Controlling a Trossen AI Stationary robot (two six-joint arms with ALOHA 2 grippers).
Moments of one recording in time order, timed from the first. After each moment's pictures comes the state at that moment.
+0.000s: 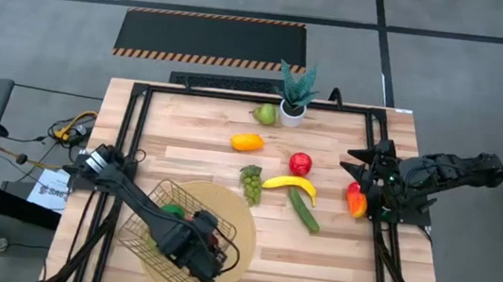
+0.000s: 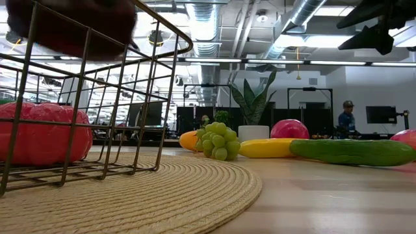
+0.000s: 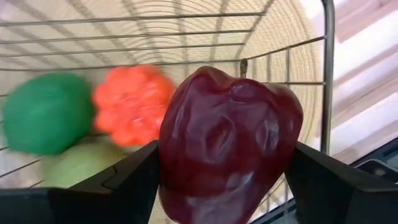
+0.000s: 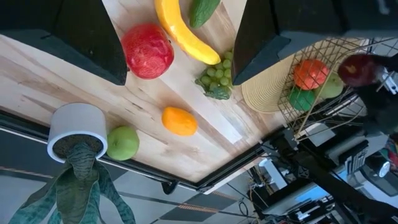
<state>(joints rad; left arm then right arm) -0.61 1.98 1.82 -1.32 -0.19 -1.63 0.29 0.37 0.64 -0.71 0.66 0.68</state>
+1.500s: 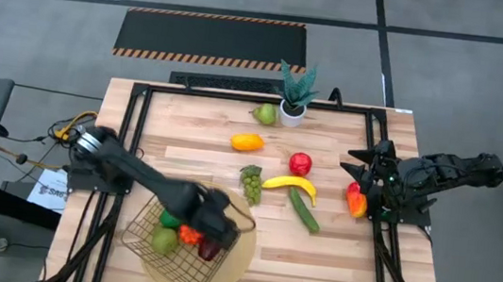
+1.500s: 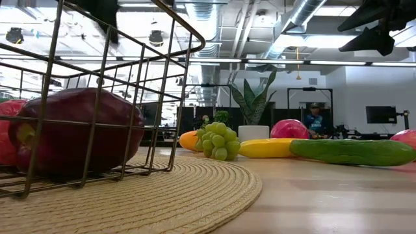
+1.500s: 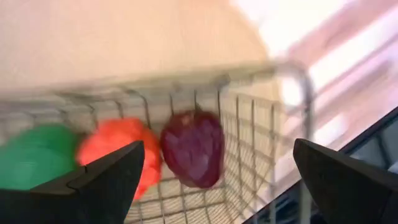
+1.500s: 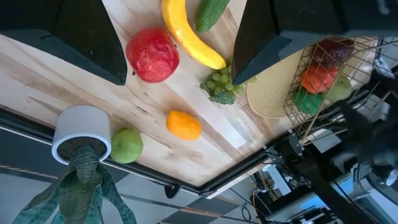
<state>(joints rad) -0.41 1.80 1.65 -1.12 -0.10 -1.44 0.29 0.37 0.64 -0.73 0.65 0.67</state>
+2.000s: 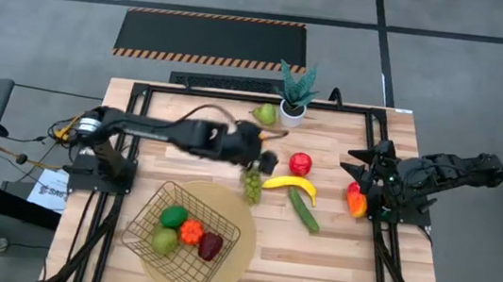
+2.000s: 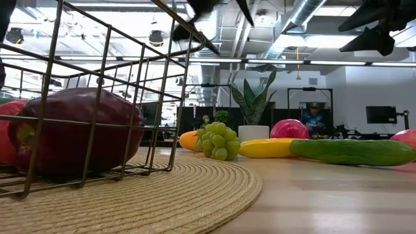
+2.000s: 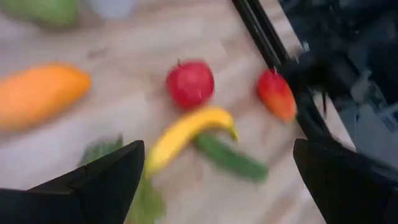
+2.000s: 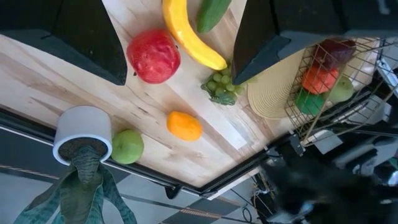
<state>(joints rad) 0.00 1.76 1.66 -0.66 -0.29 -1.05 0.29 0.37 0.64 -0.74 0.65 0.67</state>
